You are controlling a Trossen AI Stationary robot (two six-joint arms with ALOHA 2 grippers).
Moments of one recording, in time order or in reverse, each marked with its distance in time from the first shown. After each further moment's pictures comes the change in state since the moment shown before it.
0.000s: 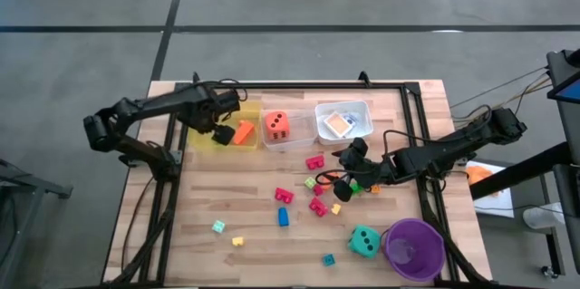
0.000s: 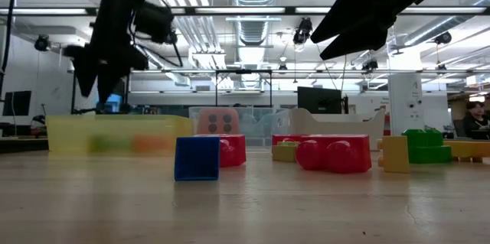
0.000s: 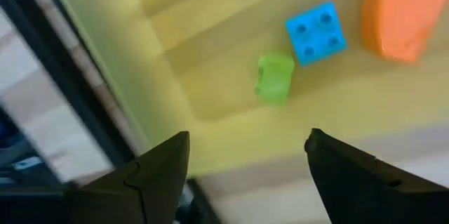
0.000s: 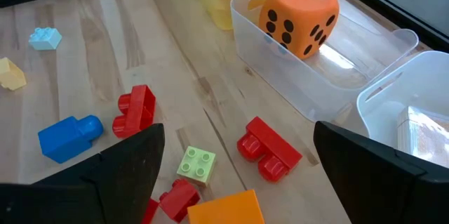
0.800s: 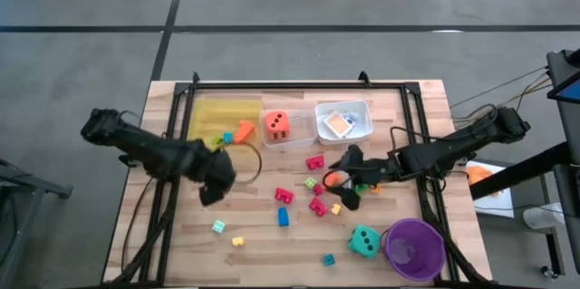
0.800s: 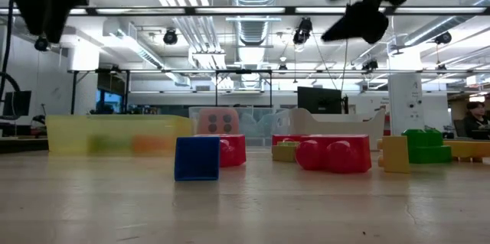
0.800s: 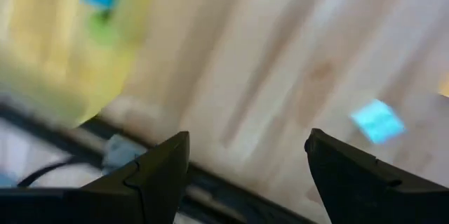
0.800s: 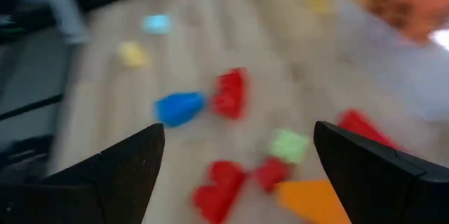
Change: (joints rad) left arm -0.909 -0.023 0.203 -0.158 0.038 -0.188; right arm -0.002 -0.064 0.016 0.022 -0.324 0.002
